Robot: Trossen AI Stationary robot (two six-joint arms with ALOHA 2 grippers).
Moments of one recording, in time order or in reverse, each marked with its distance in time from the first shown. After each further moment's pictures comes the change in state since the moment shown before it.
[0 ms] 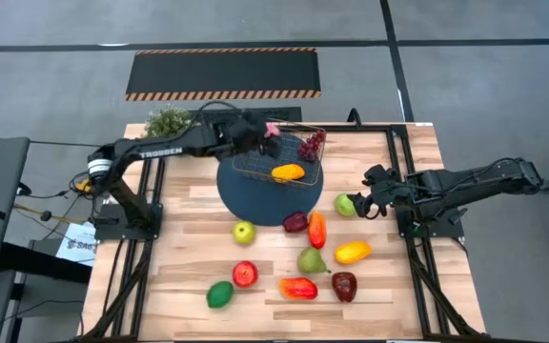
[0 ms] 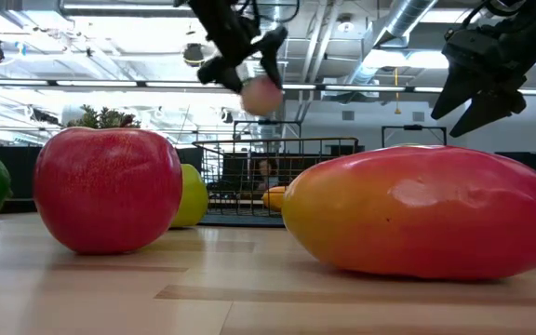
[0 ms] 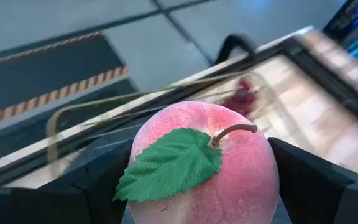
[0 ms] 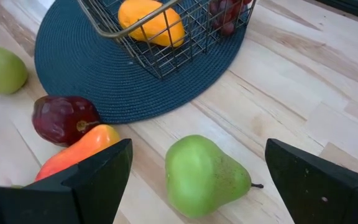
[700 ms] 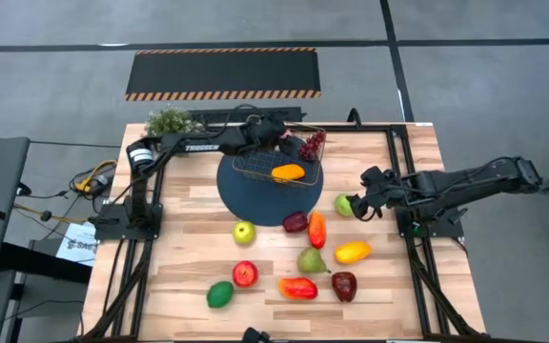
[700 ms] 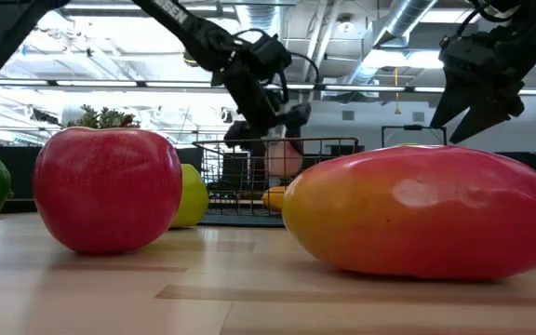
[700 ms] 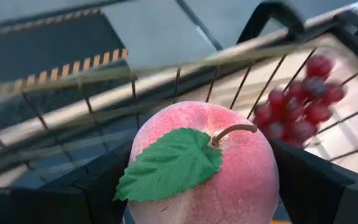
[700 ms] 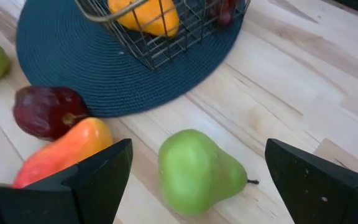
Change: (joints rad) left arm 0.095 0.322 0.002 0.287 0.087 -0.005; right arm -0.001 0.065 0.000 0.002 -0.001 0.000
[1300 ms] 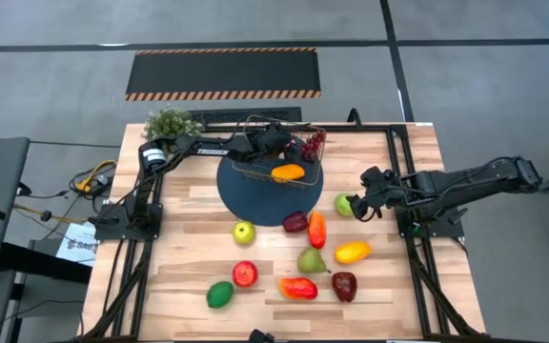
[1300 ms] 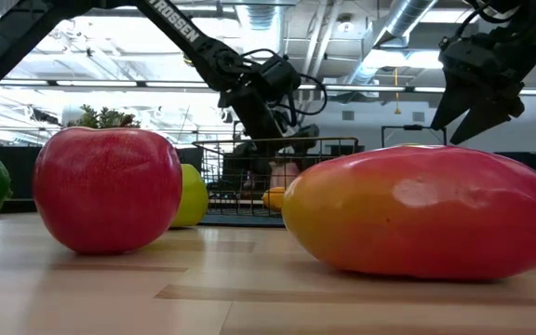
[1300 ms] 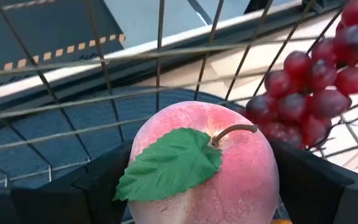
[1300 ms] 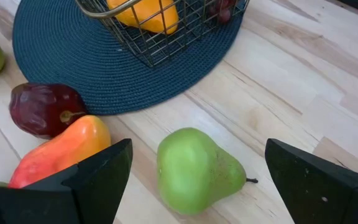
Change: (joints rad) left arm -0.019 0.101 0.001 0.064 -0.001 -0.045; right arm 0.000 0.001 0.000 -0.004 -0.001 -0.001
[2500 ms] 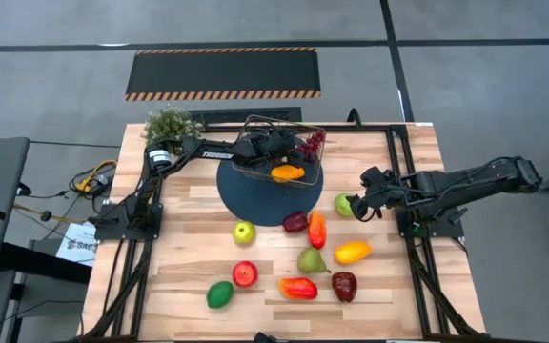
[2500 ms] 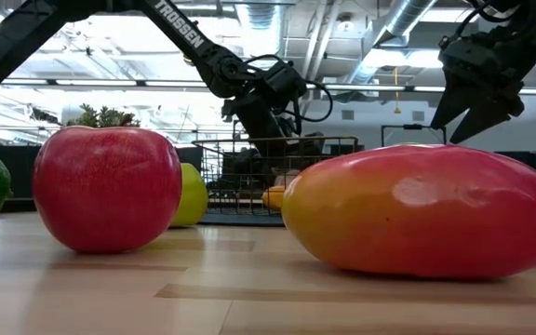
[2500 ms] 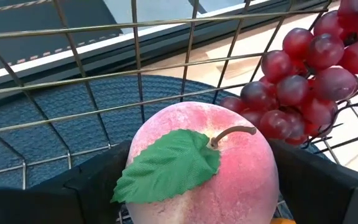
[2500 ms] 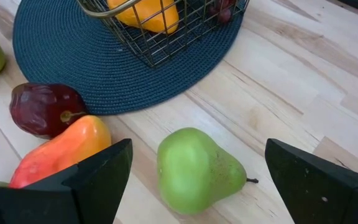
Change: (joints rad) left arm -0.023 0.047 0.006 0.038 -0.017 -0.010; right arm 0.000 0.000 0.000 0.000 -0.001 0.001
